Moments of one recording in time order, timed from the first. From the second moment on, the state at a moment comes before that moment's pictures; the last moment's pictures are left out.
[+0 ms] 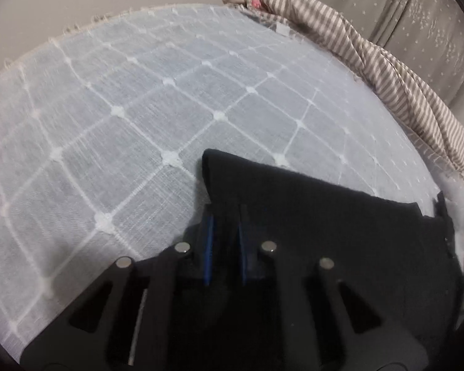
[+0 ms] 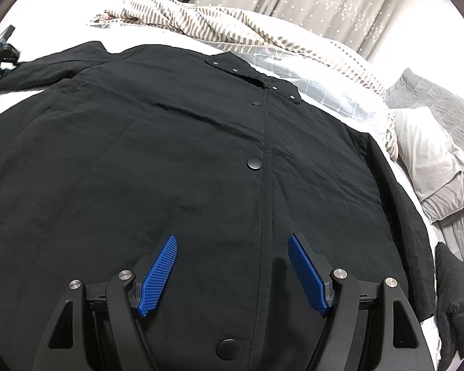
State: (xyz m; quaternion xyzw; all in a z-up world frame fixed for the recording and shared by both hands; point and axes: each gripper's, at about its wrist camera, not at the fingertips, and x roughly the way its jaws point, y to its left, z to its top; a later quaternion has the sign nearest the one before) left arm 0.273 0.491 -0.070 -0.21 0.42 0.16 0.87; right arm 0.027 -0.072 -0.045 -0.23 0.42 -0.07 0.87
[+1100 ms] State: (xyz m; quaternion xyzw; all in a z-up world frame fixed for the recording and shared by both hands) left arm 0.180 0.311 -0.022 -0.12 0.43 0.16 0.88; right arm 0.013 -0.221 0.028 -0.10 0.40 -0.19 0.89
